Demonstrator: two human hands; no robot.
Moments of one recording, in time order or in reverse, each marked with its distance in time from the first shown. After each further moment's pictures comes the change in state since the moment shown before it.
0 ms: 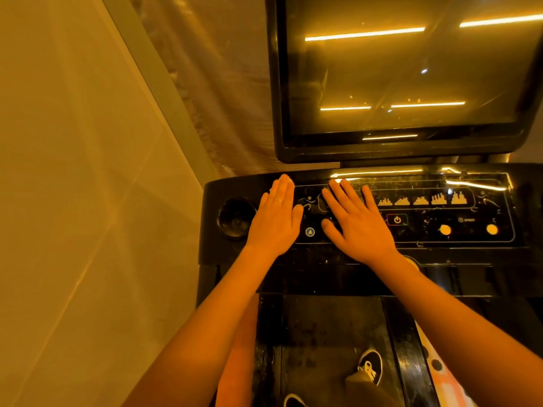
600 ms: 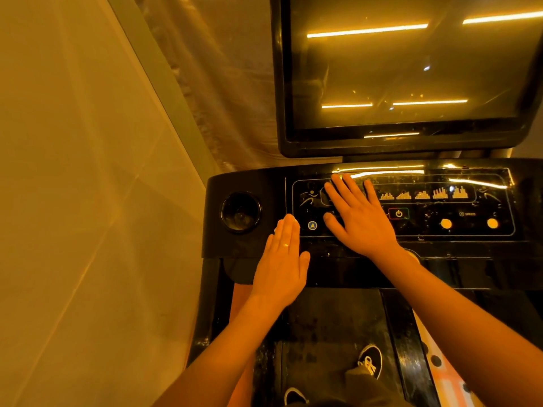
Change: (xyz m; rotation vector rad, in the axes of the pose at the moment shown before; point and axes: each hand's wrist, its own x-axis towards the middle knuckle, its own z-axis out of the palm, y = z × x) left_hand -0.094 0.012 0.036 -0.003 -0.071 -0.035; right_hand 0.000 -0.001 -0.001 0.004 -0.008 0.002
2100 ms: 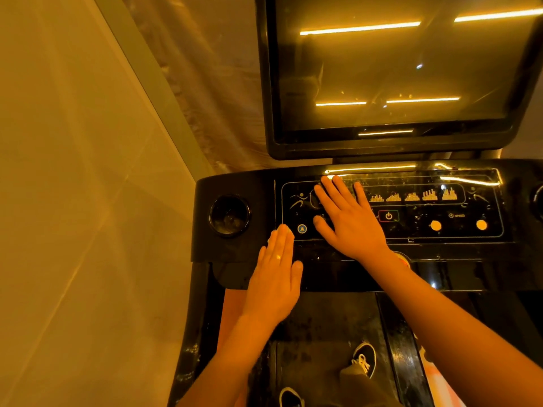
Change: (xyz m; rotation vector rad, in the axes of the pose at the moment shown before) left_hand -0.012 0.010 0.007 -0.150 0.019 -0.003; right_hand 0.000 0.002 0.001 0.012 0.019 -0.009
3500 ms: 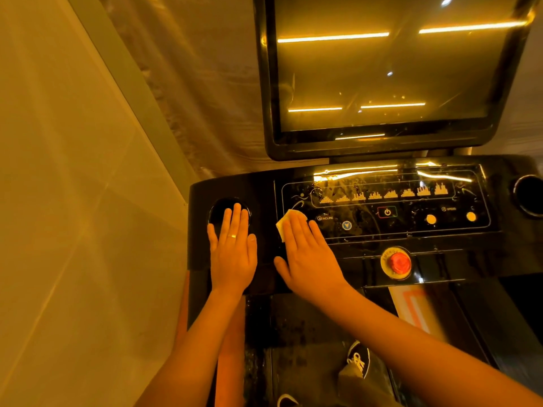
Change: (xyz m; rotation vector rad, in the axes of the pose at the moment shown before) left_hand 0.043 -0.097 -0.021 0.258 0.348 -0.028; right_hand -0.029 -0.124 0.004 -0.012 -0.169 0.081
